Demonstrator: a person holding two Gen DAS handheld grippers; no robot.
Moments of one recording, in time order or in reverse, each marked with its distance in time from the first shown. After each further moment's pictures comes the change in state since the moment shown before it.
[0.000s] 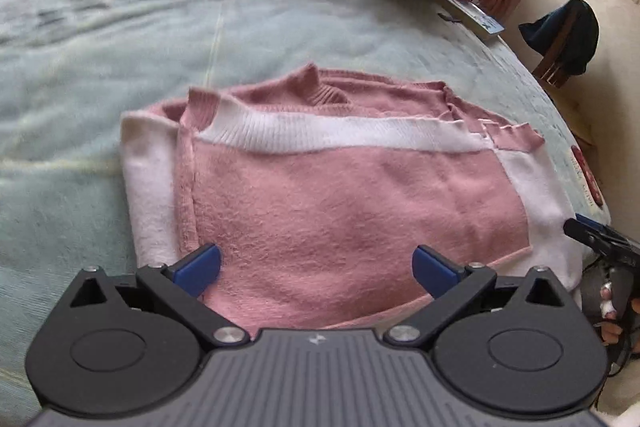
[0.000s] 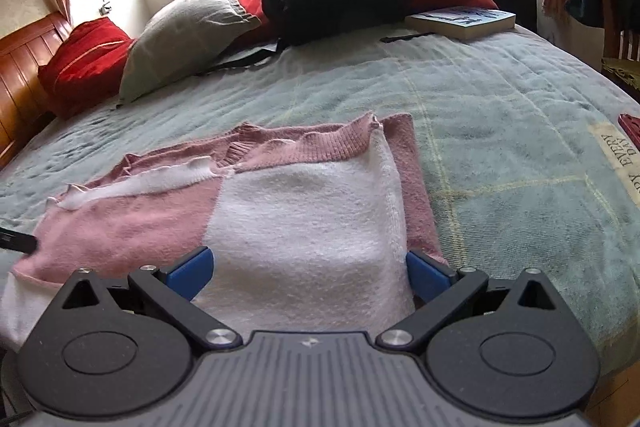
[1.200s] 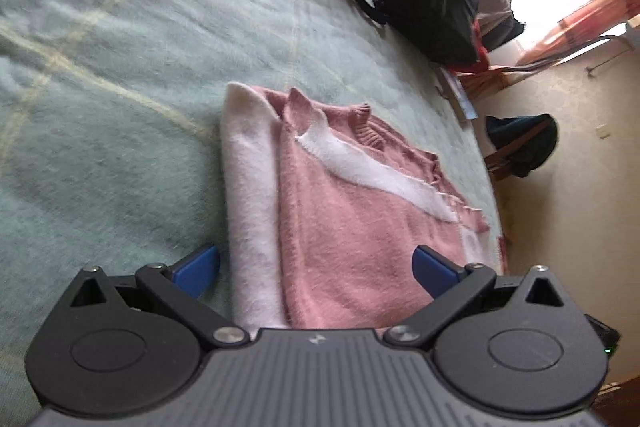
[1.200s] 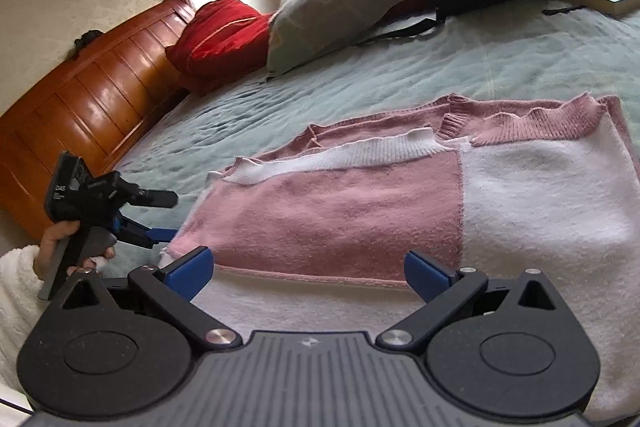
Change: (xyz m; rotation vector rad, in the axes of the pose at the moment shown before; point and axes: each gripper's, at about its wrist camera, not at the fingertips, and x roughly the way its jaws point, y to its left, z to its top) left arm -0.010 0.110 -0.005 -0.348 -0.026 -0.317; right arm 0.011 0.092 -0.002 -0.019 0.097 0.399
